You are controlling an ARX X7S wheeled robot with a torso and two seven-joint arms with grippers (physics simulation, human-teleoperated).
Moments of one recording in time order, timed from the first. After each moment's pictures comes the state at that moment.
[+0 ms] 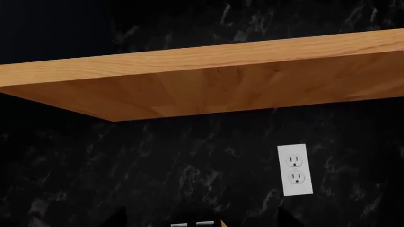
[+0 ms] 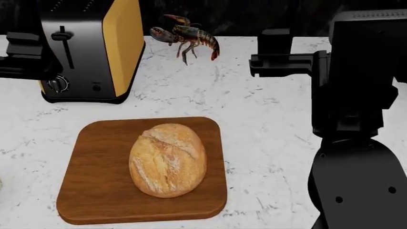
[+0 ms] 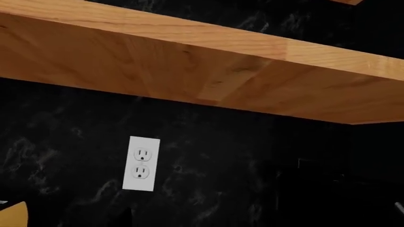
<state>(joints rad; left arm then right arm) -0.80 -0.29 0.15 0.55 -0.34 -0.80 -0.29 0.81 0.32 -0.14 -0.39 0.23 0.70 0.25</state>
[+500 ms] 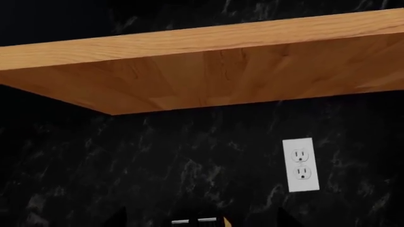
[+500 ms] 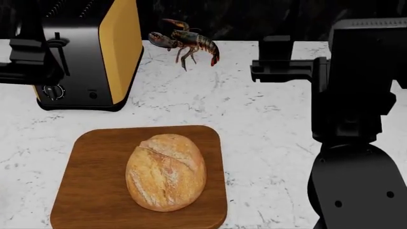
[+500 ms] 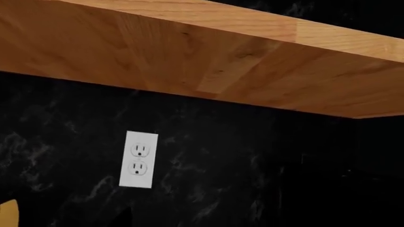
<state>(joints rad) -0.78 -0.30 0.15 0.55 -0.34 -0.78 -0.30 0.79 0.32 -0.14 -0.38 0.24 0.68 0.26</state>
